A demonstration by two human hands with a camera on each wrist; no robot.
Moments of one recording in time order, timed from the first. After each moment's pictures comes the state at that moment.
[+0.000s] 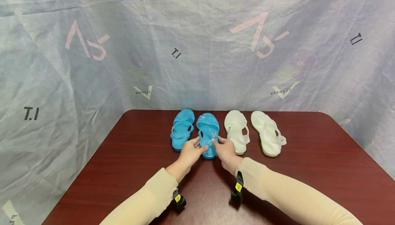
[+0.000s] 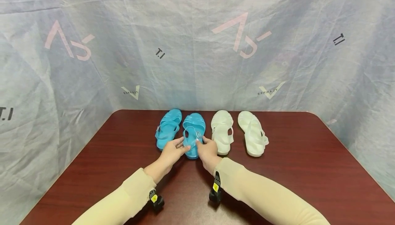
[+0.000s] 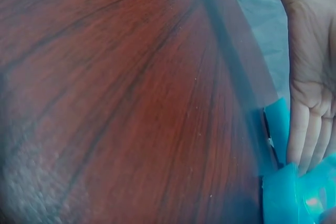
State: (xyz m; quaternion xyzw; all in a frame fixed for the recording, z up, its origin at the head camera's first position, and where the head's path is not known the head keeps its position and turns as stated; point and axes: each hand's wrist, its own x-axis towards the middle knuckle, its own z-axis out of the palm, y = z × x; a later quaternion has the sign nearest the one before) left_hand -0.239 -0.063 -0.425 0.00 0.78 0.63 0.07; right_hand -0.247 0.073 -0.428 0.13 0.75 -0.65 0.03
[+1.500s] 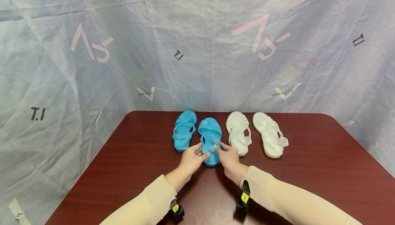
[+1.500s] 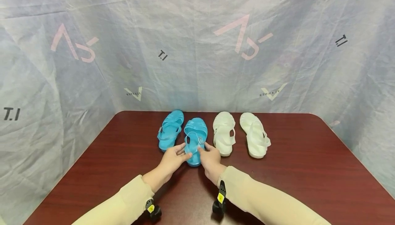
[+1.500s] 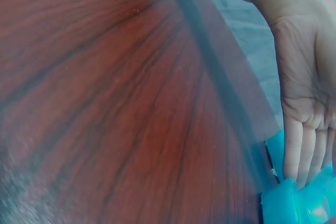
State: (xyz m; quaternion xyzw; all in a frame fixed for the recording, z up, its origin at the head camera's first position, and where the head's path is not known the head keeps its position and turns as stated) left_hand -0.214 -0.066 -0.424 0.02 0.79 0.61 0.07; right_hand -0.223 0.073 -0.426 0.14 0.72 -0.68 0.04
